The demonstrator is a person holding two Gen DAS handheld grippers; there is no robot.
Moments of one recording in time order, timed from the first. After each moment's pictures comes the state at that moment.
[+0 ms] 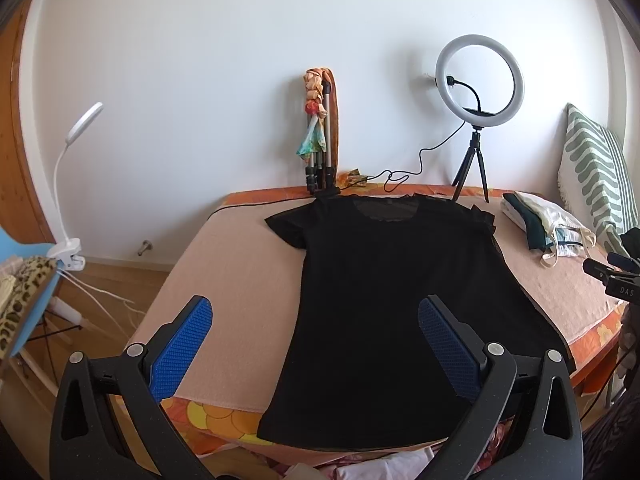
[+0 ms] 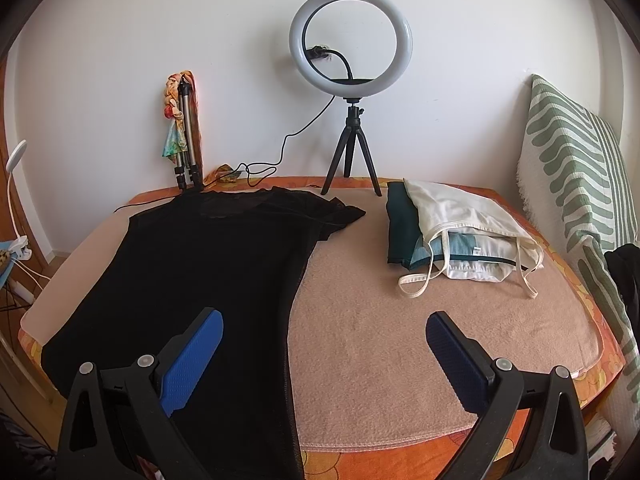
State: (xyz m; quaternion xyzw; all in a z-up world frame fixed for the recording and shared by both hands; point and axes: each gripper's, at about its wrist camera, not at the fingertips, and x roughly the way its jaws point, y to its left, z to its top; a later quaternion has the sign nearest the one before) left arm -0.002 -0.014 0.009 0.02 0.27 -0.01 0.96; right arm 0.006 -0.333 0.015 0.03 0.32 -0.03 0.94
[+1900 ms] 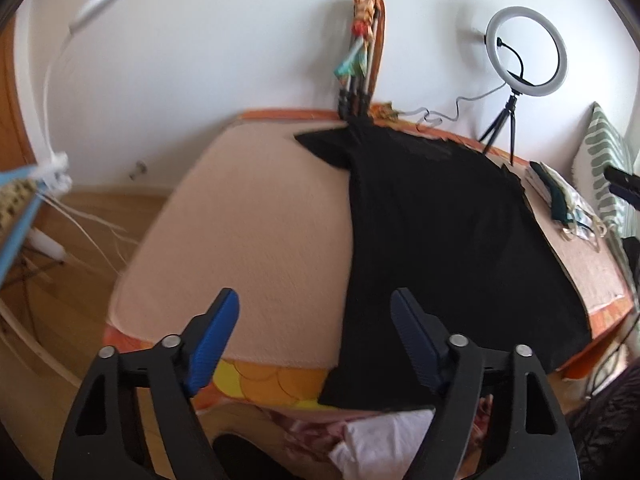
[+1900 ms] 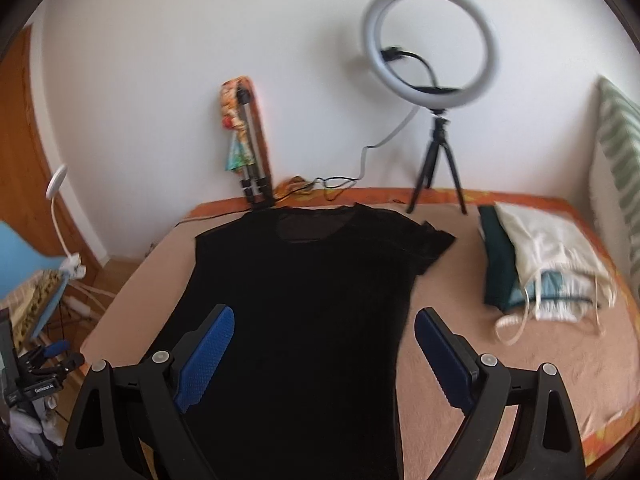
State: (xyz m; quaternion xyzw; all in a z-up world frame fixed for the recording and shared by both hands) left arm 0.021 0.083 -0.065 -0.06 0.40 -0.04 0.91; right arm 0.080 -0.269 0.067 0.05 0.35 0.09 0.93
